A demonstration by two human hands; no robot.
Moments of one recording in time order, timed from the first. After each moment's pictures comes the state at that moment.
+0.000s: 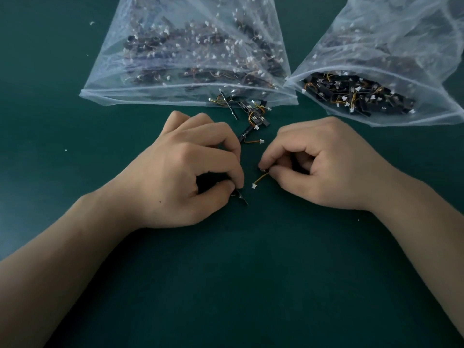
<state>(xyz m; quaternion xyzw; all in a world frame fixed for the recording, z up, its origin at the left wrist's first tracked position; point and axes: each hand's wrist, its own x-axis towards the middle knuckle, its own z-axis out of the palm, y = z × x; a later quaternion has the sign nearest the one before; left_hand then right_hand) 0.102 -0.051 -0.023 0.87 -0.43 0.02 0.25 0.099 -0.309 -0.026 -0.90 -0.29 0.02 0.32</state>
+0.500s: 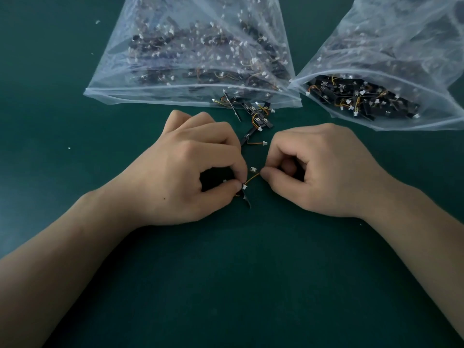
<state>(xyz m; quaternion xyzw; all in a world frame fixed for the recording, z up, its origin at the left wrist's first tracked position) 0.101 -0.051 -0.025 0.88 -0.41 0.02 0.25 0.094 -0.298 -0.027 -0.93 -0.27 -0.02 0.25</state>
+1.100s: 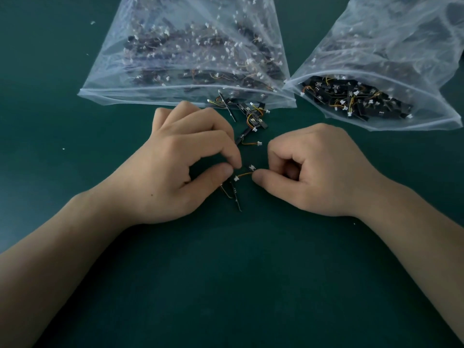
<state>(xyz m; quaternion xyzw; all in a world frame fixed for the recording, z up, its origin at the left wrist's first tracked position) 0.102 -0.049 -0.026 0.89 -0.37 0.05 0.27 0.095 -0.299 -0.027 -0.93 -0.27 -0.01 0.25</state>
